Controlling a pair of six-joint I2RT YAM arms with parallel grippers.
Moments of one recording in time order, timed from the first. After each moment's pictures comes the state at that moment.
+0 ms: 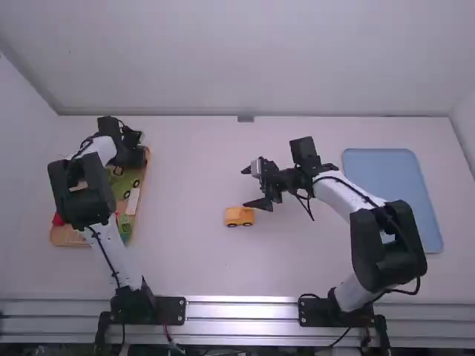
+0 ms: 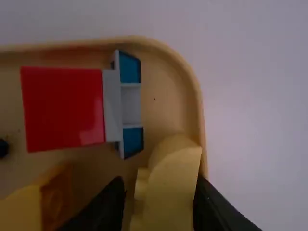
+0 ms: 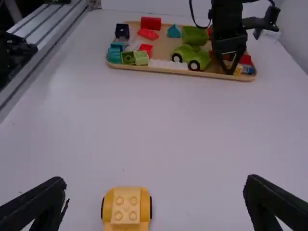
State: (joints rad) left arm 0.35 2.20 1.57 -0.56 0.19 0.39; right arm 0.30 1.71 1.00 -0.30 -1.12 -1.05
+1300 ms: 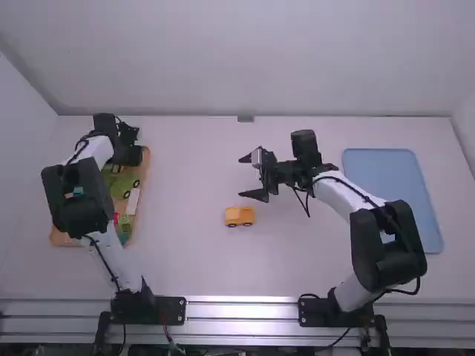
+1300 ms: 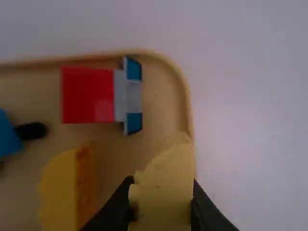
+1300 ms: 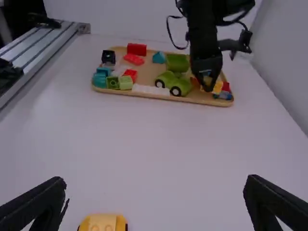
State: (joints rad) left arm 0.34 2.06 1.49 -0.56 0.17 0.39; right arm 0.30 1.71 1.00 -0.04 -1.16 -0.85
